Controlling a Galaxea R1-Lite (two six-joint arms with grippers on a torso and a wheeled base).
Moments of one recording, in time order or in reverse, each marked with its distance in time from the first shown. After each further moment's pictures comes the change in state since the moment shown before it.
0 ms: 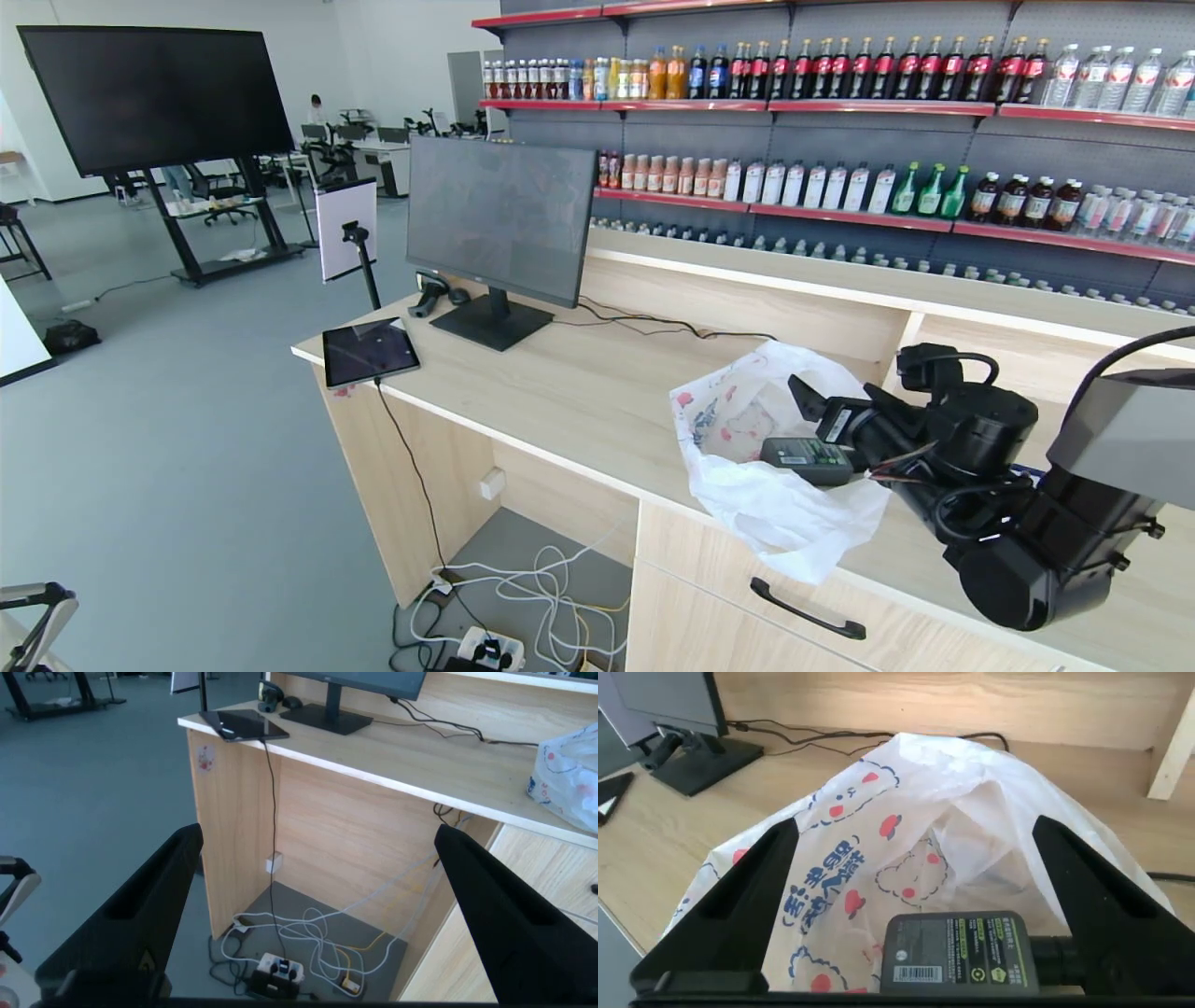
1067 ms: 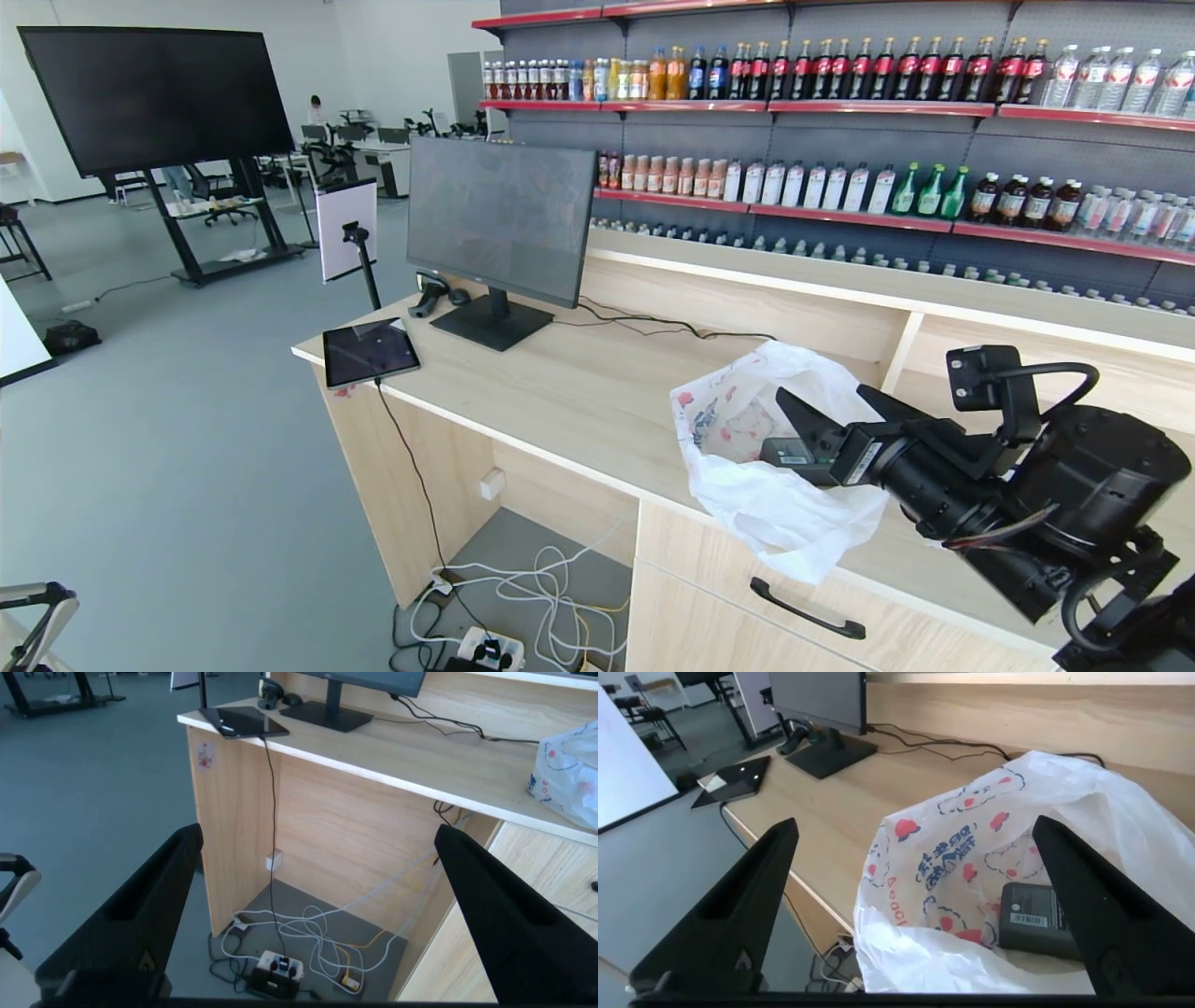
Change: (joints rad) left arm 0.000 0.000 0.000 0.007 0.000 0.000; right arm 0.212 -0.330 0.283 0.000 0.010 -0.001
